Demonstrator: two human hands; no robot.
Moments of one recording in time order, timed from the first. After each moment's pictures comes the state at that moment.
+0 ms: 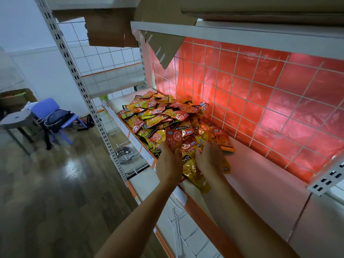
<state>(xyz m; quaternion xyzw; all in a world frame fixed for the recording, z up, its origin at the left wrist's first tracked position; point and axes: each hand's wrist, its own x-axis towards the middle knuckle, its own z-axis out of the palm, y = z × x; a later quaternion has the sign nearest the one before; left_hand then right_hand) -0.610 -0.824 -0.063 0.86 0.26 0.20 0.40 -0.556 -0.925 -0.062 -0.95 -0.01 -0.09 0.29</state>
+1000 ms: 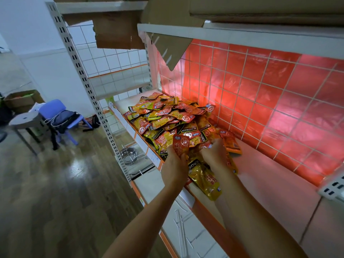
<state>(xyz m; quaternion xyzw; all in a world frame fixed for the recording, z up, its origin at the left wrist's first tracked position) -0.613 -0.817 -0.073 0.88 0.24 0.17 0.37 -0.545 -0.918 -0.048 -0.86 0.11 0.01 0.50</state>
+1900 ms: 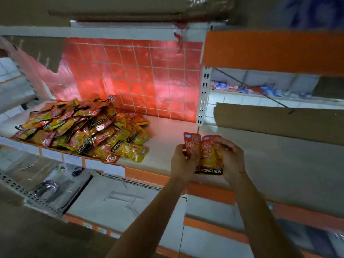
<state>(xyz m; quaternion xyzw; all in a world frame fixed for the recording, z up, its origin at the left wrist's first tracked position) -0.757 -1.007 -0.053 0.78 -0.07 -0.09 0.62 -0.798 -1.133 -0.036 -0.58 0.27 -0.25 0.73</state>
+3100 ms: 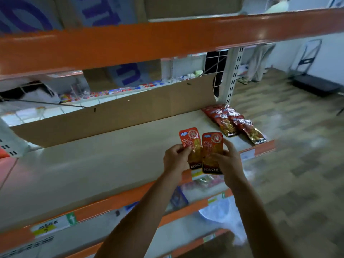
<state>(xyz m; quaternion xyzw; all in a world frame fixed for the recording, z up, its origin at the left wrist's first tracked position) -1.052 -1.430 -0.060 0.73 -0.21 -0.30 0.58 -1.185 -1.496 -0.054 -0.54 0.45 -0.38 0.61</state>
